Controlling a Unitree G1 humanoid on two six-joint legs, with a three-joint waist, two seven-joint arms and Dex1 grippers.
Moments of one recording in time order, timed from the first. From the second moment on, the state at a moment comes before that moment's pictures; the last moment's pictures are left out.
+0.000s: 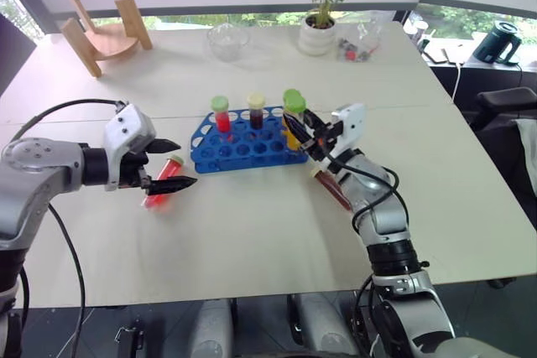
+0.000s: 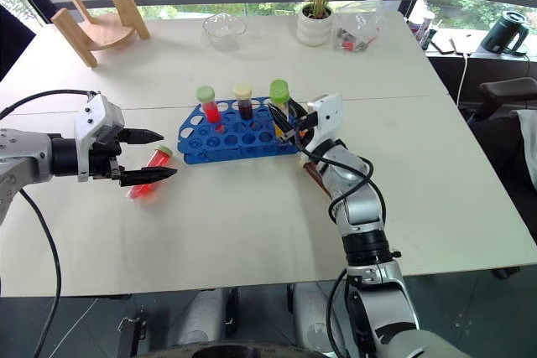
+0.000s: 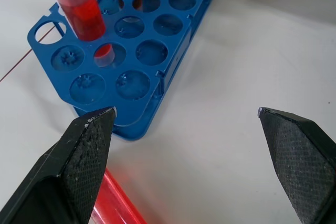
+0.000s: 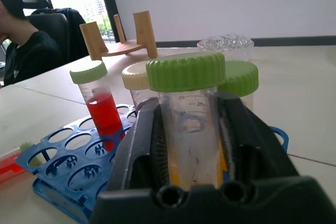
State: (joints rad) left arm -0.37 1.03 0.10 -0.26 -0.55 0.73 -1.04; right arm -0.44 -0.14 0.03 0.04 0.20 0.14 0.47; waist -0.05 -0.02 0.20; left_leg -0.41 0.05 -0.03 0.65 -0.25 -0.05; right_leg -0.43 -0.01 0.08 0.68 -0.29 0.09
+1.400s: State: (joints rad) left arm -0.36 0.98 -0.07 -0.48 -0.38 0.62 -1.02; right arm -1.01 -0.74 0.64 0.20 0.24 1.16 1.00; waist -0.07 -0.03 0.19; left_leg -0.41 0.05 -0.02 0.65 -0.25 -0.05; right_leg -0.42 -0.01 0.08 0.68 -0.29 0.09
